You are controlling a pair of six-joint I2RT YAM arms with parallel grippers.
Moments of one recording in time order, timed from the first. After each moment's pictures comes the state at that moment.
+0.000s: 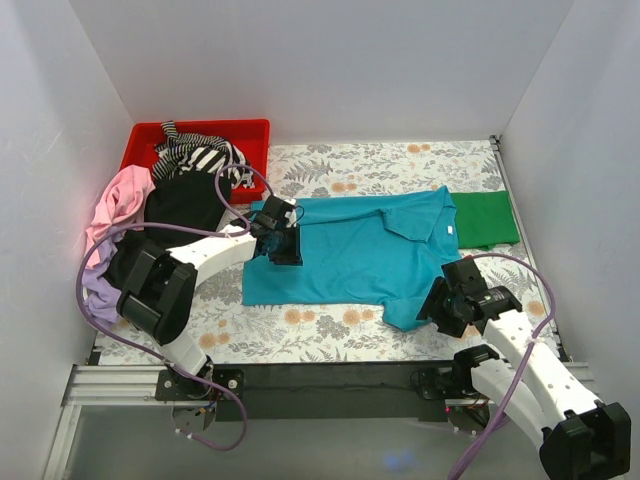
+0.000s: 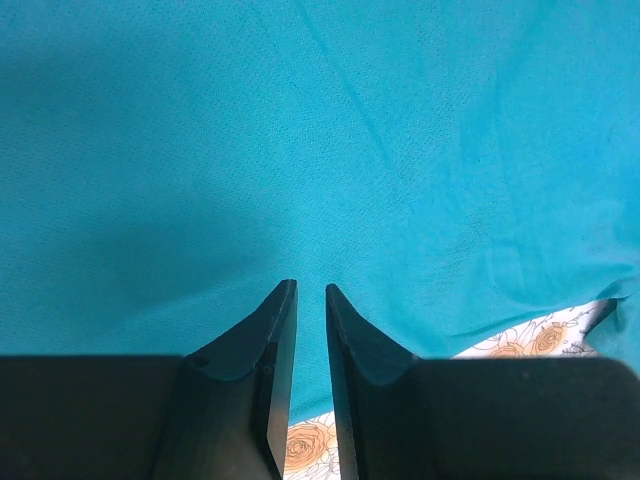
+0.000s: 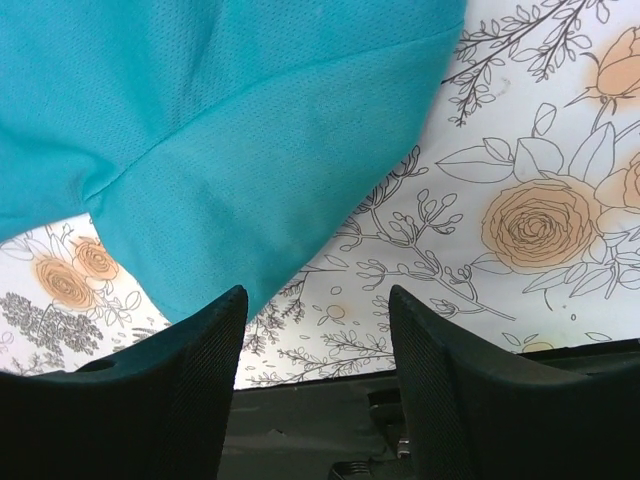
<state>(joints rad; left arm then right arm) -0.56 1.65 1.02 -0.37 0.10 -0.50 0.35 0.76 0.48 -0.90 0.01 0.80</state>
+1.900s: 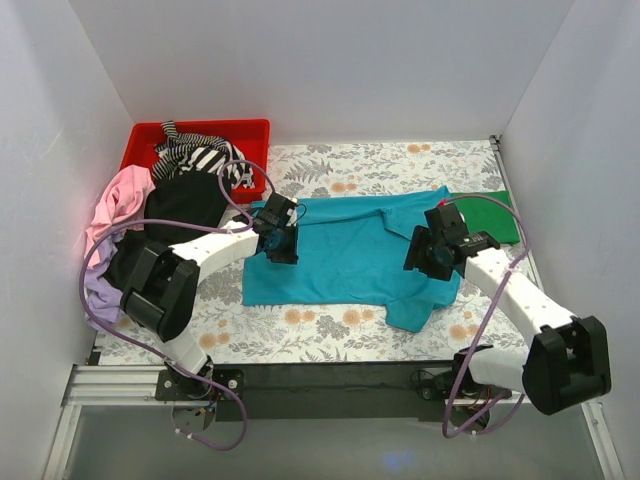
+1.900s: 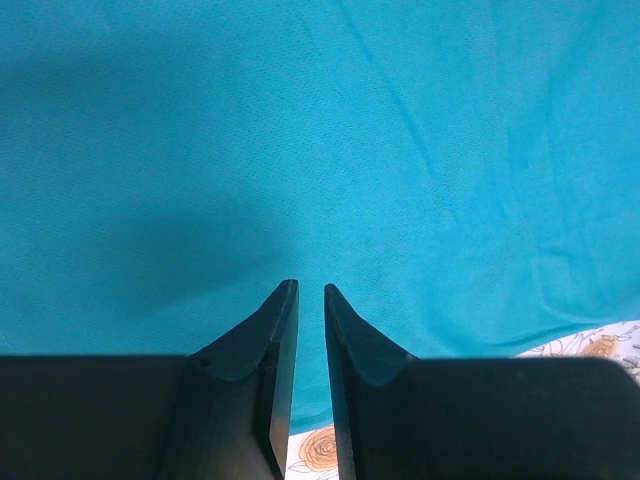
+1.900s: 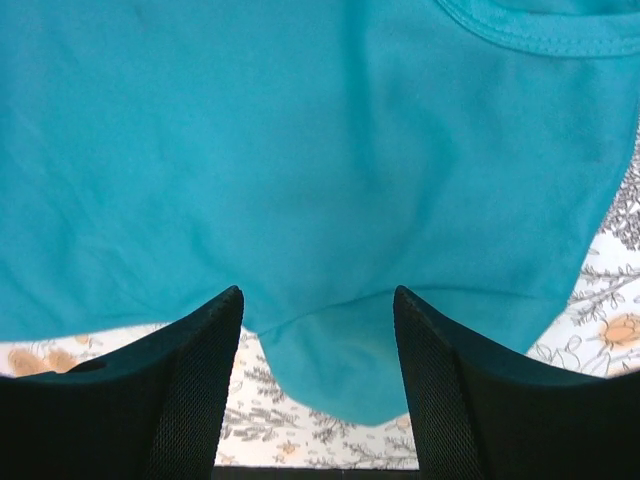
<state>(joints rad) -0.56 1.67 1.07 -0.44 0.03 -0.44 0.35 1.23 0.84 -0.68 0.07 0.60</state>
